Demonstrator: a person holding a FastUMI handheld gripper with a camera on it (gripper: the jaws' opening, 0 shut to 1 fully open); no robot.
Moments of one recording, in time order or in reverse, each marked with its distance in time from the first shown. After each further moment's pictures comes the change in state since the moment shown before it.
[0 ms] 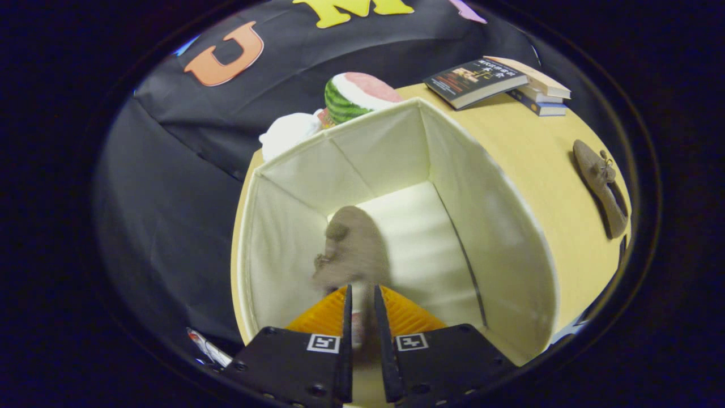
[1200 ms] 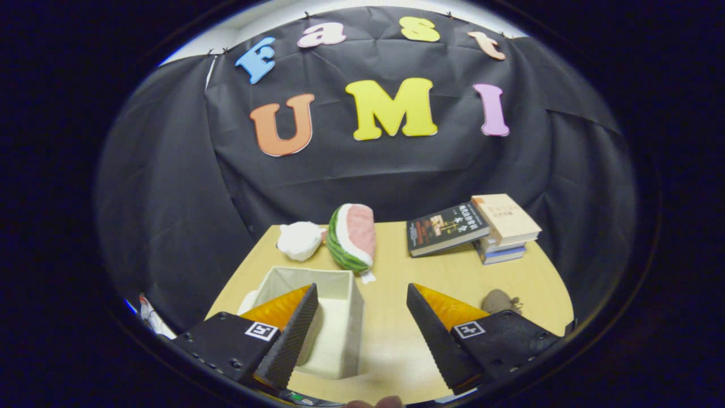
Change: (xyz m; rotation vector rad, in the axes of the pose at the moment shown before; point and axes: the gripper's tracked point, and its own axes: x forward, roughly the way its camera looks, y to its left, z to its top) arm -0.233 -0.106 0.136 -0.345 -0.571 -0.020
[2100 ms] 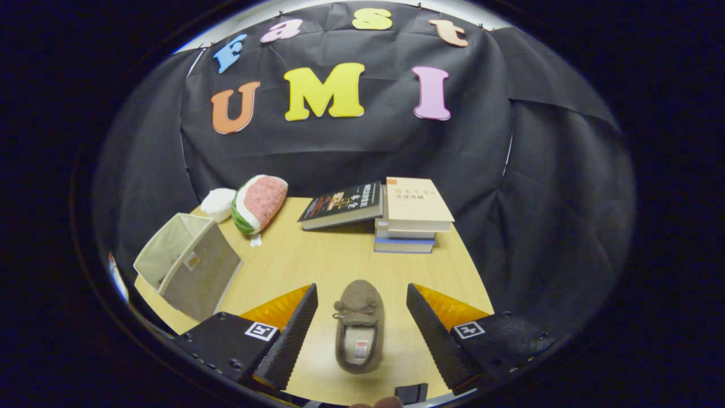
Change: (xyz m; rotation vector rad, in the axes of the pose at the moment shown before) arm 0.017 -0.298 -0.078 -0.093 0.084 -0.106
